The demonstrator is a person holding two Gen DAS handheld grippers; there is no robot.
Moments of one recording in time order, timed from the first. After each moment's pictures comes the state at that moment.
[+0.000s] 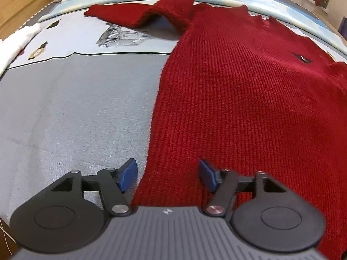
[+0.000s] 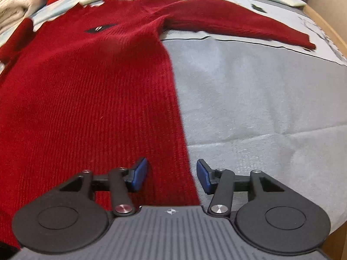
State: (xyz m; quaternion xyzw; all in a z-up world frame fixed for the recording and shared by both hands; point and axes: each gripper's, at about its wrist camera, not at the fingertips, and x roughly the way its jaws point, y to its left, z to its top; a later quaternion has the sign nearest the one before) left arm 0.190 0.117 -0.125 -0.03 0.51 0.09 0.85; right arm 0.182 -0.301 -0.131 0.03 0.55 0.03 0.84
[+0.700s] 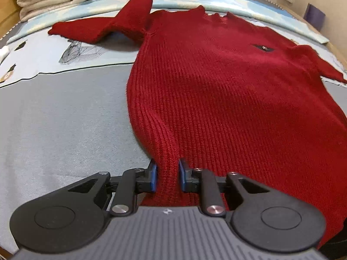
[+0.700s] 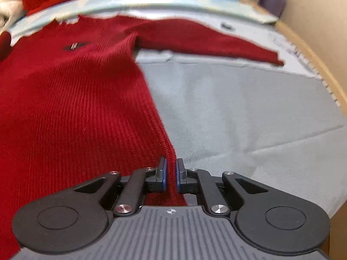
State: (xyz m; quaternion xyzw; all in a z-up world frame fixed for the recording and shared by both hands) left arm 0.186 0.090 -0.122 -0.01 0.49 0.01 0.87; right arm 0.183 -0.317 -0.128 -0.01 0.51 -0.03 0.86
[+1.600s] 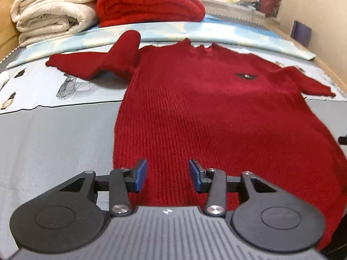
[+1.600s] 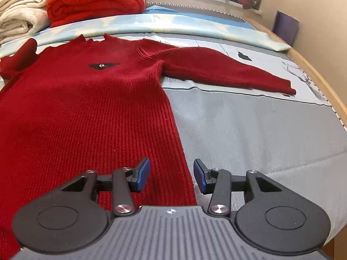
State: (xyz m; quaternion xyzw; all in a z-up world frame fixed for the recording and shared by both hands) left arm 0.174 0.070 -0.091 -0.01 0.41 -0.02 0.91; right arm 0.170 -0.301 -0.100 -0.02 0.44 0.01 0.90
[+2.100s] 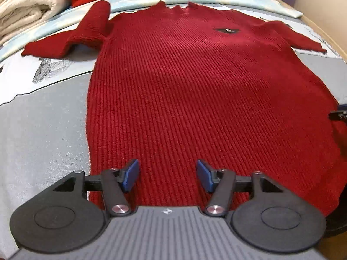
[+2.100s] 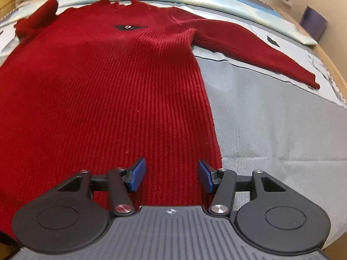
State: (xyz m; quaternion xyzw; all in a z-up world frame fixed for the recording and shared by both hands) left arm 0.180 0.044 -0.120 0.05 0.50 -0.06 0.87; right arm 0.170 -0.284 -0.122 -0.06 0.51 0.06 0.86
